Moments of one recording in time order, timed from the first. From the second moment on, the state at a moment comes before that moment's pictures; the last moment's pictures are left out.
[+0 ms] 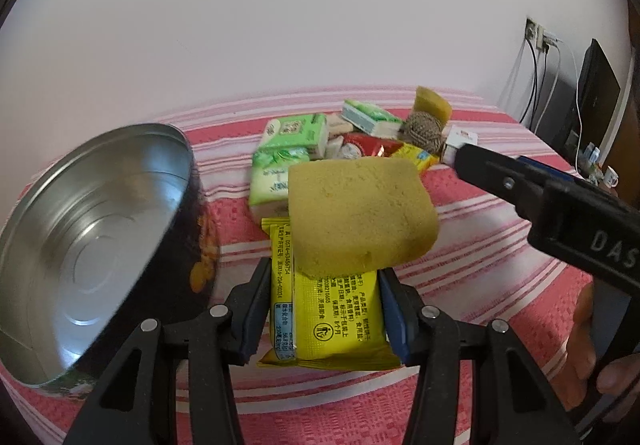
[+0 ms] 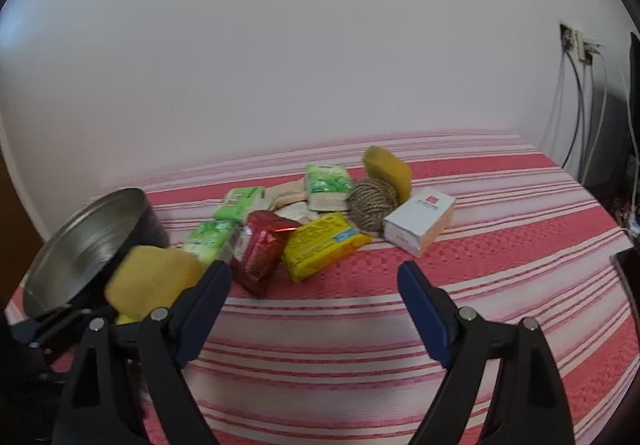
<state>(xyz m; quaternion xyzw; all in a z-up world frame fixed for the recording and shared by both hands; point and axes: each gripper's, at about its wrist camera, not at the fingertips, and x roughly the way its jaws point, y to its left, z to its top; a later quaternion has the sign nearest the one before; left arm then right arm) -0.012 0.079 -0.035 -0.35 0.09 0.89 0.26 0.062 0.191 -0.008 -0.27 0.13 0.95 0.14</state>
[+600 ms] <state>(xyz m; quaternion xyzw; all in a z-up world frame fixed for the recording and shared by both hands) -0.010 0.086 -0.032 -0.33 0.14 0.90 0.26 0.025 0.195 -0.031 -0.32 0.32 0.89 -0.06</state>
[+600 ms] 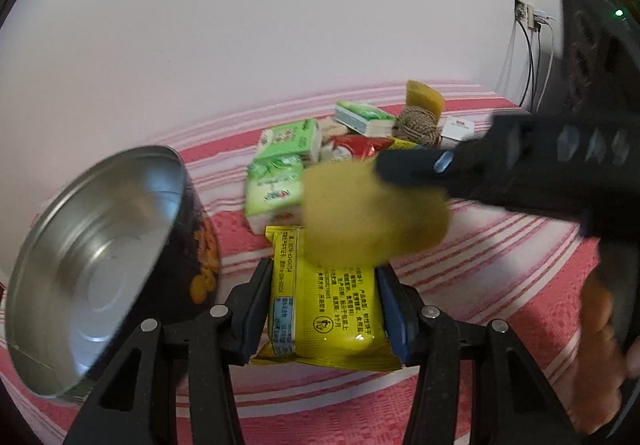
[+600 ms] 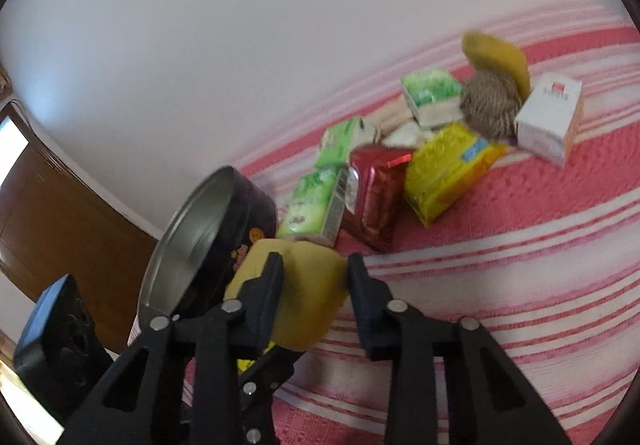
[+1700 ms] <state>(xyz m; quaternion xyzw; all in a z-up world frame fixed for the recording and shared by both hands) -0.072 -0.113 -0.001 -0.30 0.07 0.95 -0.03 -0.040 0.034 0.037 -0.26 0.21 0.94 -0.08</state>
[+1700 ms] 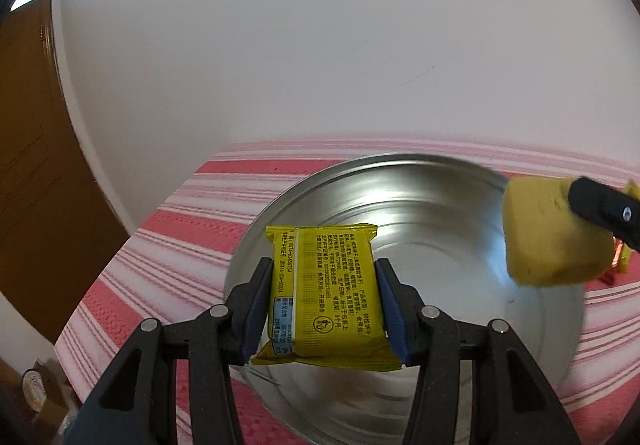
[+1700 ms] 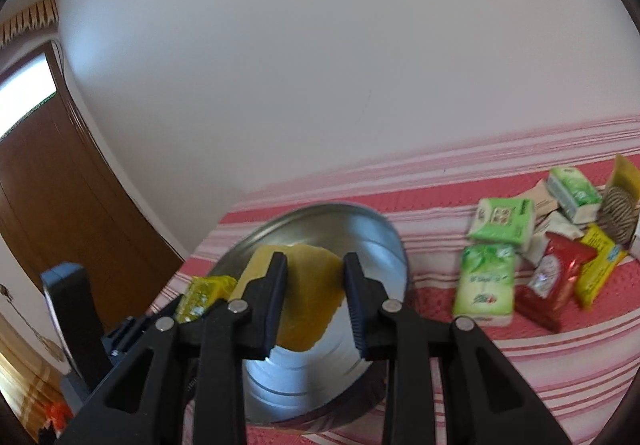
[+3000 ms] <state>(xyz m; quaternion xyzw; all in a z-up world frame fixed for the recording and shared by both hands) -0.048 -0.063 0.006 -0.27 0.07 0.96 0.01 -0.023 0.100 0.008 -0.23 0.21 0.95 0.04</state>
